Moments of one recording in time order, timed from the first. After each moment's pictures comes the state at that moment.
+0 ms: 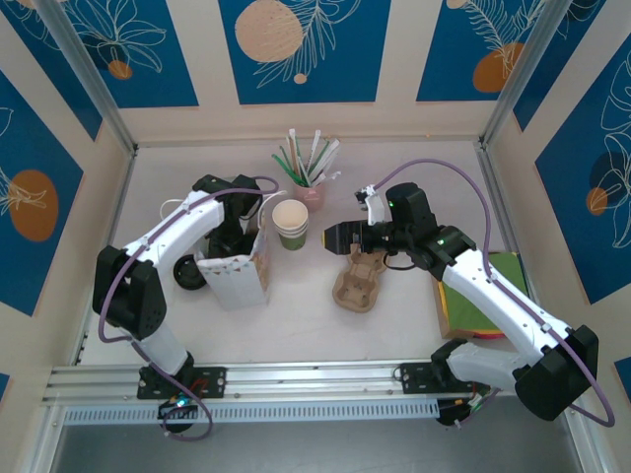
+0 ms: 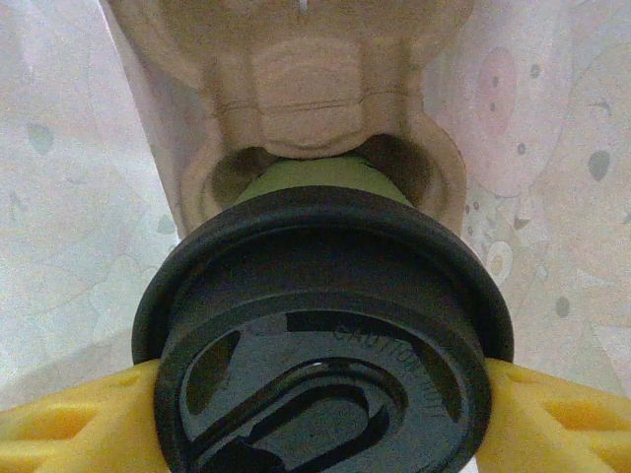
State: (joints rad) left arm -0.46 1.67 1.41 -1.40 0.05 -0.46; right arm 0.56 1.13 1.00 -0.50 -0.47 0.47
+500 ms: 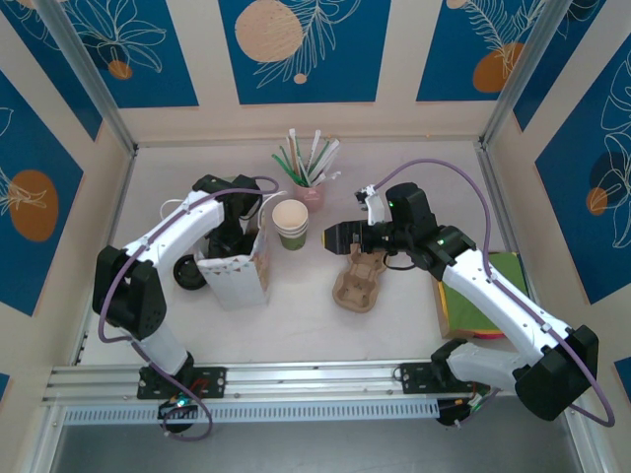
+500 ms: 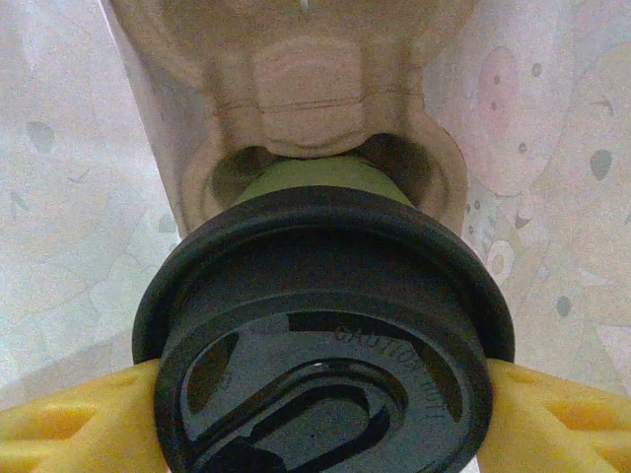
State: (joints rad) left arm -0.46 1.67 1.41 -1.40 0.05 -0.46; right arm 0.56 1.13 1.00 -0.50 -0.47 0.48
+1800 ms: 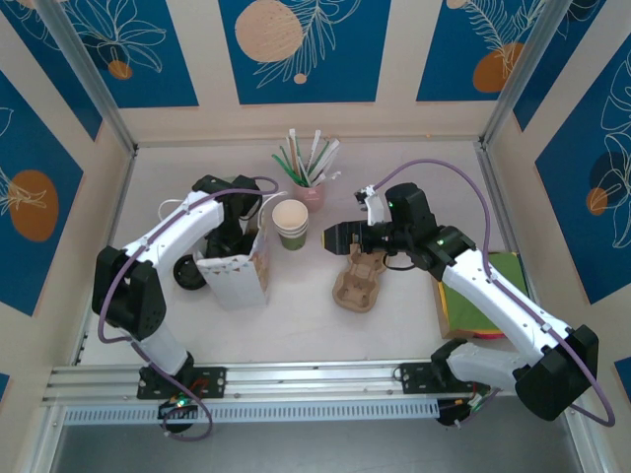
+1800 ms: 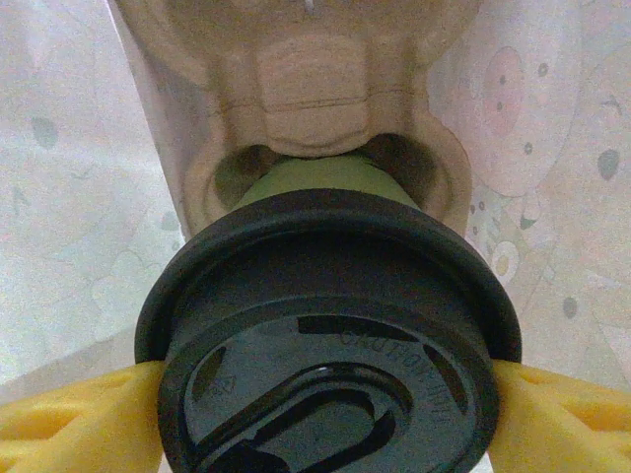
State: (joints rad) left arm -0.46 1.66 1.41 -1.40 0.05 -0.46; right arm 0.56 1.13 1.00 -0.50 -0.47 0.48
